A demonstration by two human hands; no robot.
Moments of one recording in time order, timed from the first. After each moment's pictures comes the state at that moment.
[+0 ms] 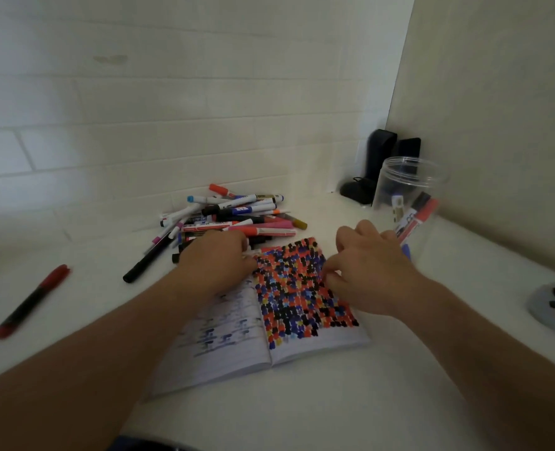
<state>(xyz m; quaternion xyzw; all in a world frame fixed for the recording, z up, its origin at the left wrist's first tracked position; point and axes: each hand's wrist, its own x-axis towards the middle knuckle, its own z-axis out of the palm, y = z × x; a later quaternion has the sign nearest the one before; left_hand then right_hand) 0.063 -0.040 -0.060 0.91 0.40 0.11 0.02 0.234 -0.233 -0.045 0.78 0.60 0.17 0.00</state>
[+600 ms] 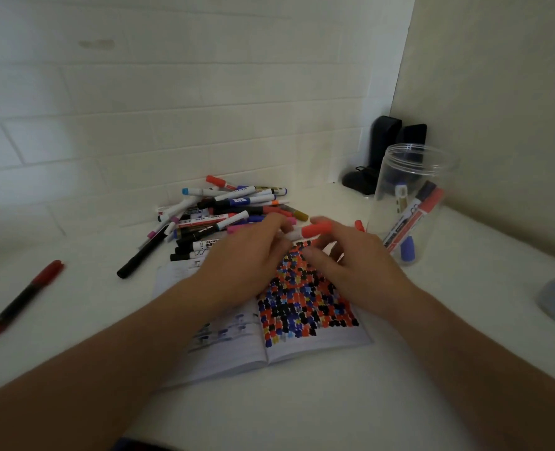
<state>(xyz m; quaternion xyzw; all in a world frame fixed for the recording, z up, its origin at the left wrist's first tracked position) 0.073 -0.085 -0.057 0.94 0.20 0.27 0.12 0.232 -0.222 -0.065 0.73 0.59 0.01 -0.35</state>
